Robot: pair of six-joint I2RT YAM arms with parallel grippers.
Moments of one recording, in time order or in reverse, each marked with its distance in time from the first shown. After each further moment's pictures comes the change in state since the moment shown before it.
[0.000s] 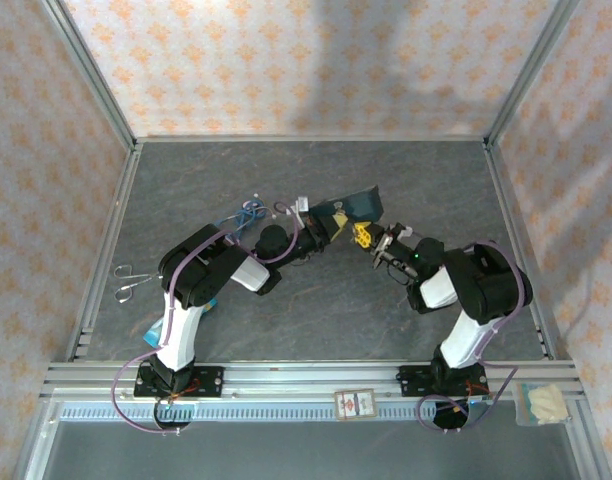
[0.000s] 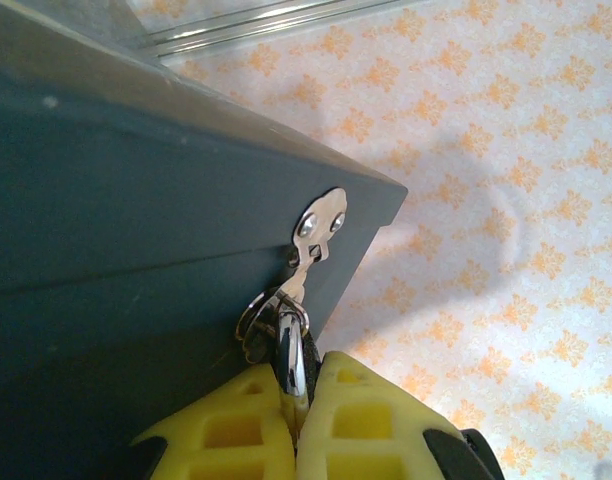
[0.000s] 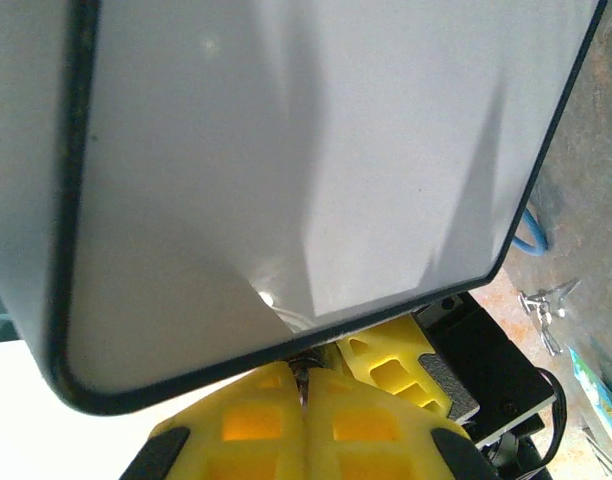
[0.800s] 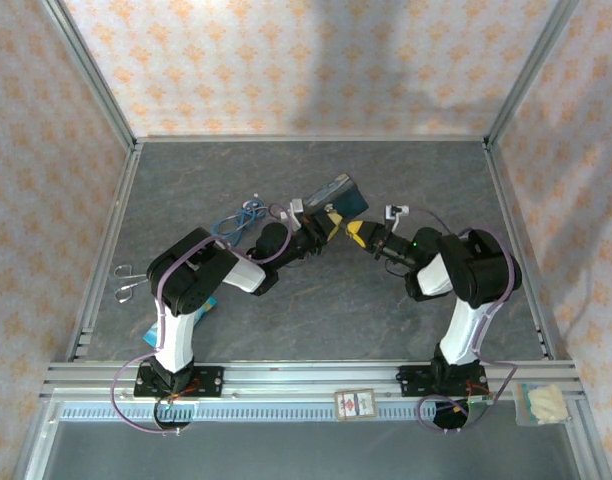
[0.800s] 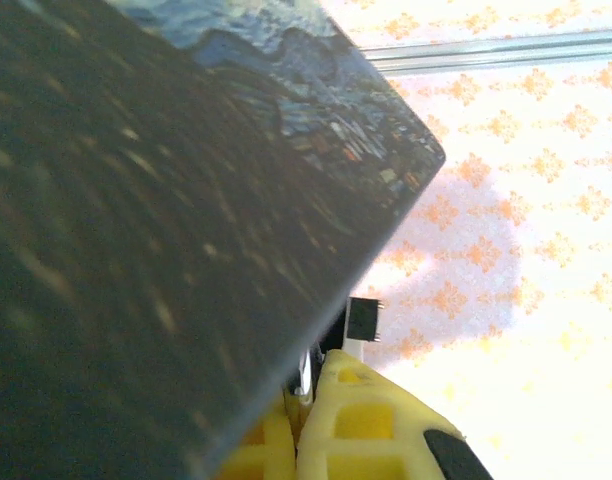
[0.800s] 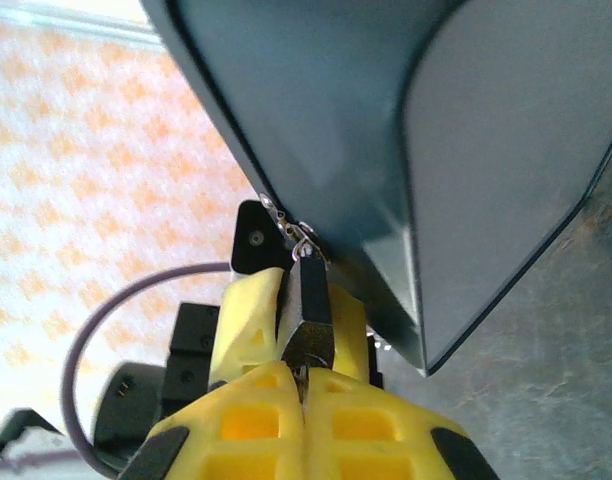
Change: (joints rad) left arm -0.010 -0.087 -0.027 -0.170 -0.101 -0.090; right arm -0.042 0.108 0.115 0.001 -0.201 -0.629
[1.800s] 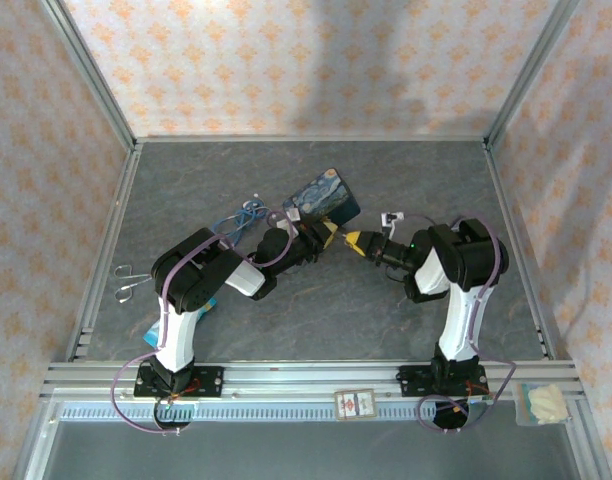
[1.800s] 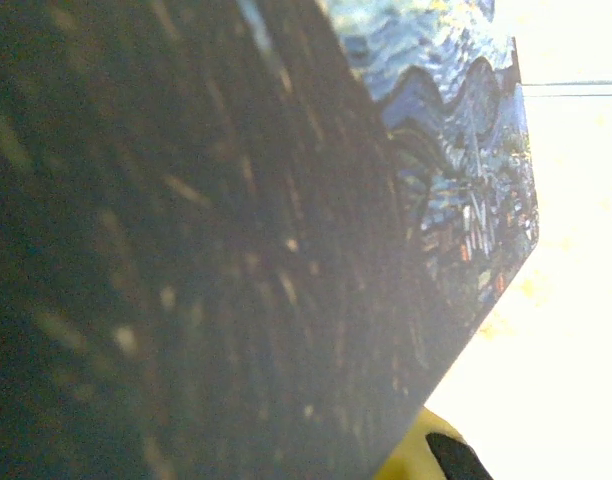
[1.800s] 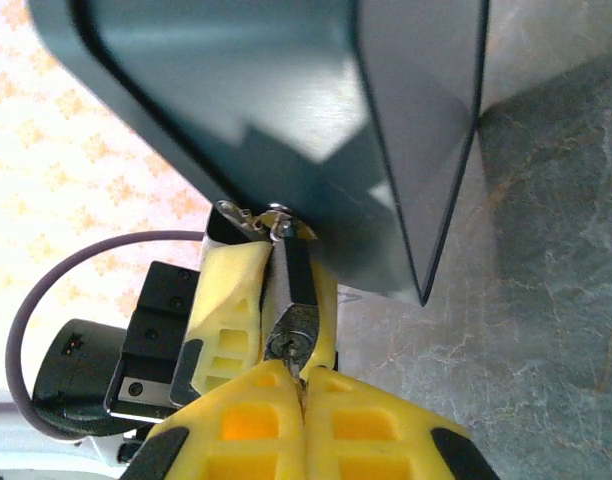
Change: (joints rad) left arm 0.000 0.028 -0.042 -0.035 -0.044 -0.050; right arm -0.027 0.161 0.019 0.050 -0.112 -0.203
